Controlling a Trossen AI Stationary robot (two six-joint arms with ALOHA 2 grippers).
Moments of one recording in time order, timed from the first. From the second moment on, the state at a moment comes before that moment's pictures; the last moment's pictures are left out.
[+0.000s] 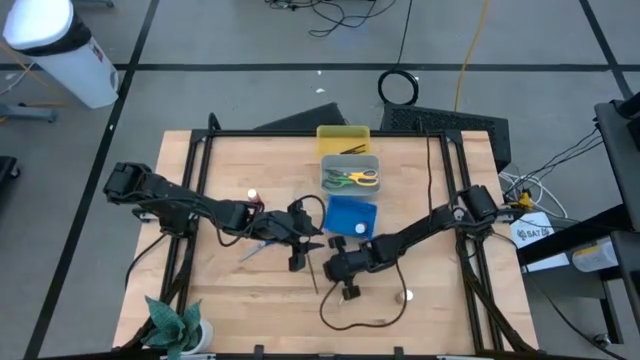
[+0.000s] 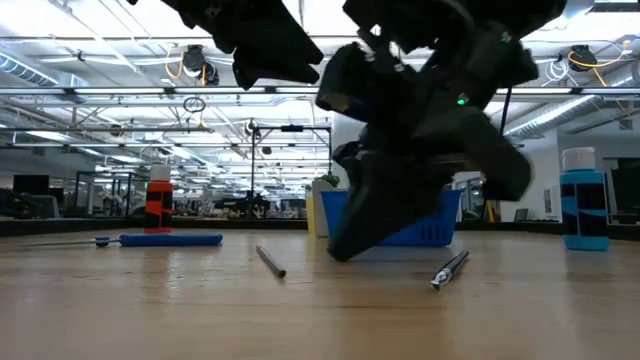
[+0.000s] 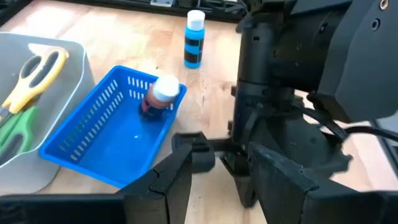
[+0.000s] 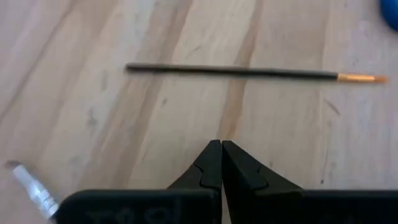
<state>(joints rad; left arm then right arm) -0.22 1.52 0.99 -0.01 -0.16 -0.25 0.33 1.98 1.11 0.00 0.09 0.01</state>
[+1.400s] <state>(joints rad) -0.23 1.52 0.99 -0.04 -0.16 -0.27 0.27 1.76 0.98 -0.51 0.47 0.39</state>
